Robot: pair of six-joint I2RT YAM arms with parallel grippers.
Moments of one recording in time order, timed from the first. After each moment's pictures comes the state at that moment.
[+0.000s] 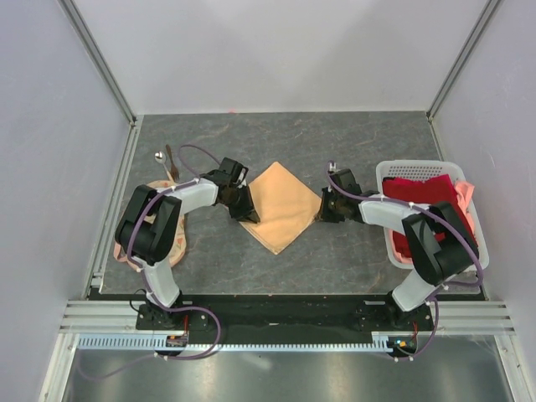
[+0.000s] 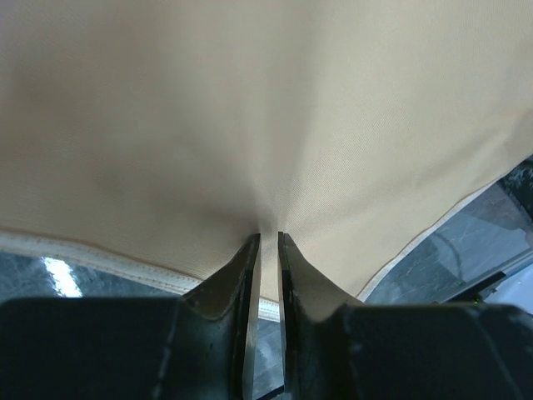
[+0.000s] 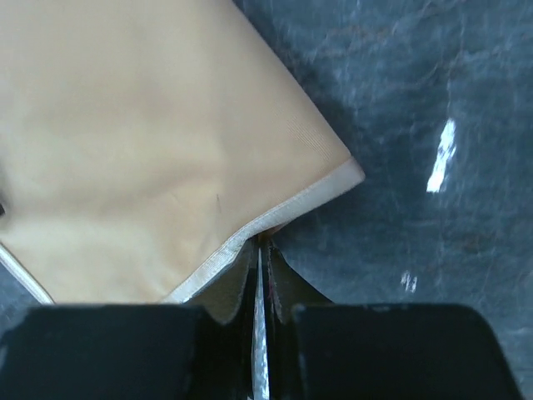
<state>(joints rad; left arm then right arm) -0.43 1.84 1.07 -0.39 0.32 -0.66 0.44 1.63 0.81 -0.14 -0.10 0.56</state>
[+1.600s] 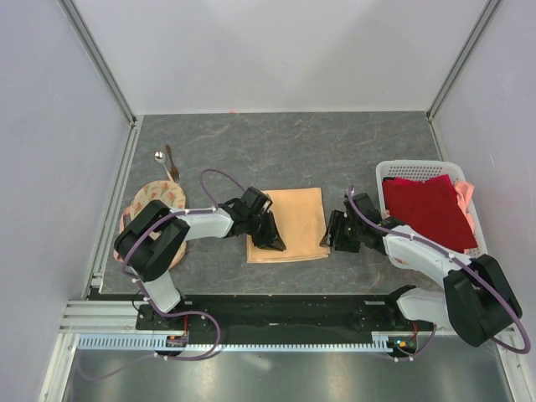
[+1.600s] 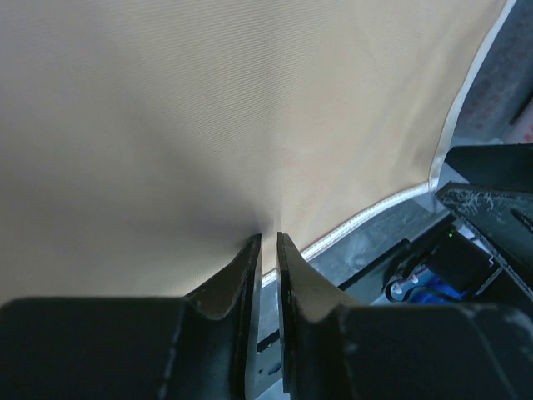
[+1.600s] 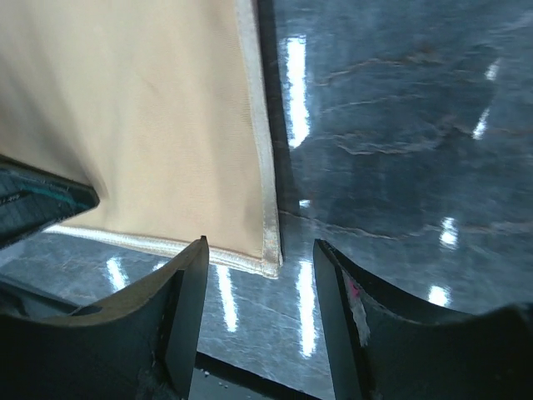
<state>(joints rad) -0.70 1.72 0.83 -0.11 0.37 -0.94 0.47 1.24 0.56 -0.33 -0.17 0.69</state>
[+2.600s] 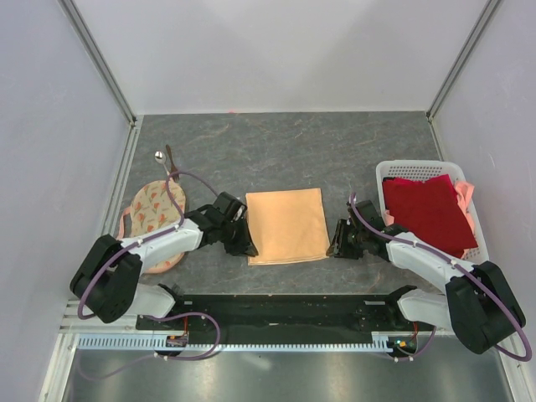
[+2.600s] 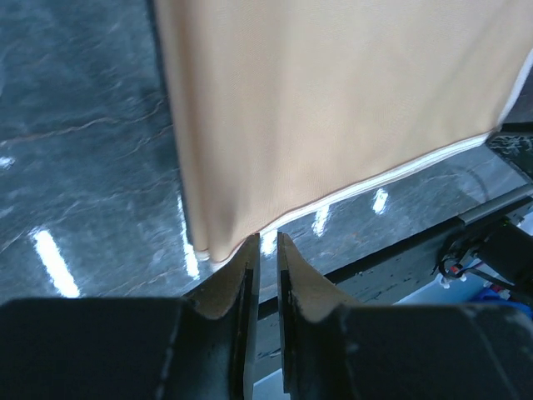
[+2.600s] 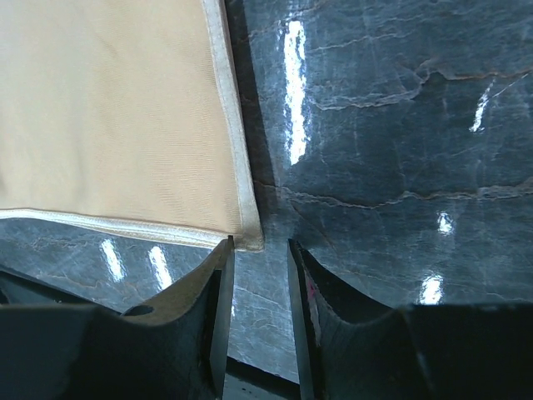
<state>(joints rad) -0.64 1.37 0.68 -0.38 0.26 -0.85 0.45 1.18 0.48 -0.34 -0.19 0.66</state>
